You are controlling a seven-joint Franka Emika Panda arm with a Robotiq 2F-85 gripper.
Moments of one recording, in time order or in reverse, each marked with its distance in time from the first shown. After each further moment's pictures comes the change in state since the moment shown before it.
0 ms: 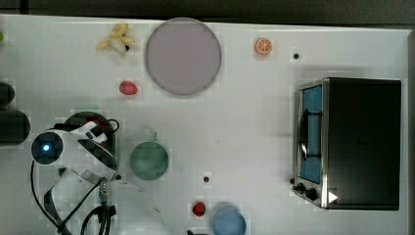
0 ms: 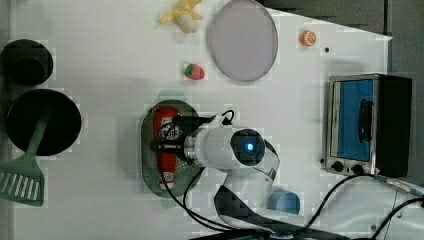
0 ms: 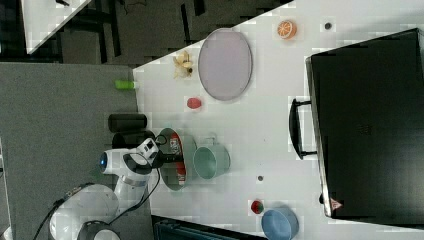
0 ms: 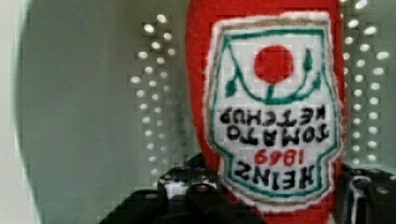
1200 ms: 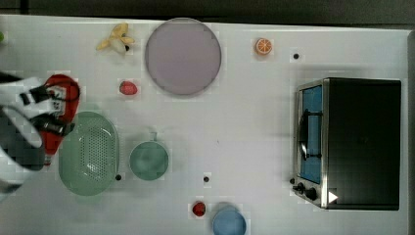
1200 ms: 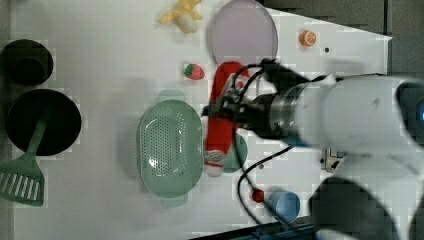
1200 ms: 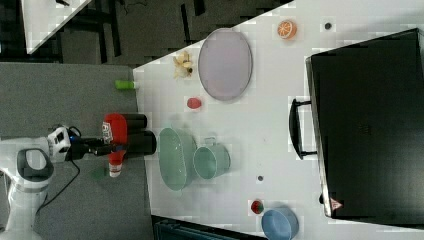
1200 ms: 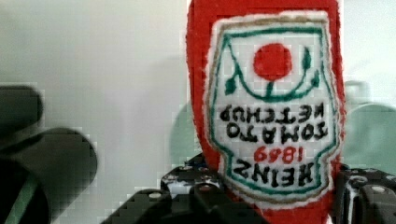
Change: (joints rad) arm -0.068 -0.383 0.080 0.386 0.348 -0.651 -0.029
